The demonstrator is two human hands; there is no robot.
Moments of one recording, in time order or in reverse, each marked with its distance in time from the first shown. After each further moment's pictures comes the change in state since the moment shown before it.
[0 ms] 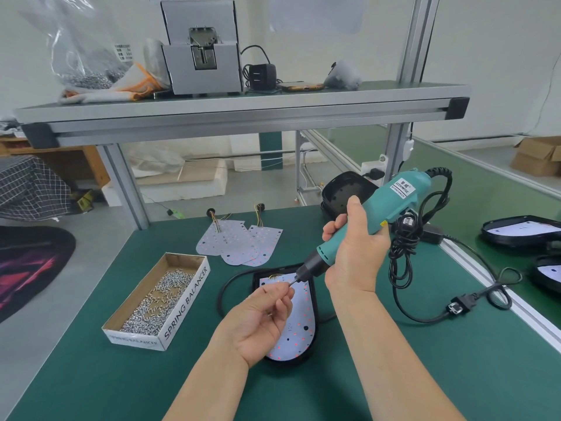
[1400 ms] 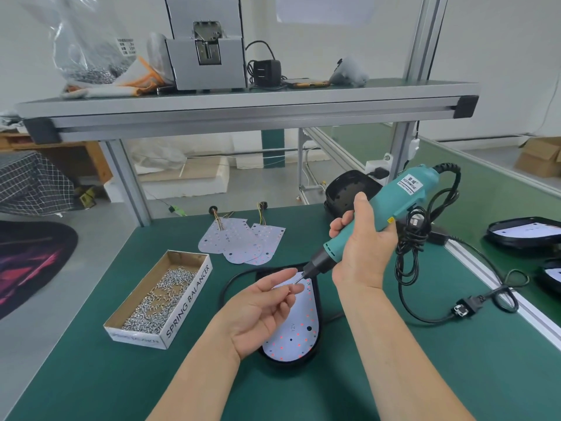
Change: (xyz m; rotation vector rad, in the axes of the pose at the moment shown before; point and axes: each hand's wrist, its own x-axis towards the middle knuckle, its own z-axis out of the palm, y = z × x) left_hand 0.011 0.014 -0.009 0.229 -0.141 0.020; right_hand 0.009 0.002 0.001 0.004 -0.014 -0.025
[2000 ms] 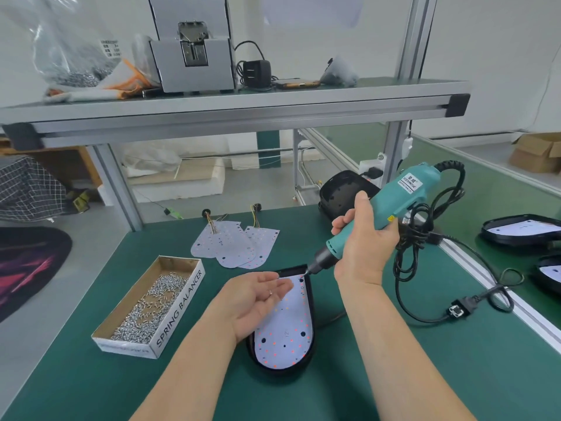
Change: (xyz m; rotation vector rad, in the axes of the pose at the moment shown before) left_hand 0.021 0.017 0.012 0.045 0.142 0.057; right_hand 0.024 0.005 -0.010 -0.042 0.022 -0.103
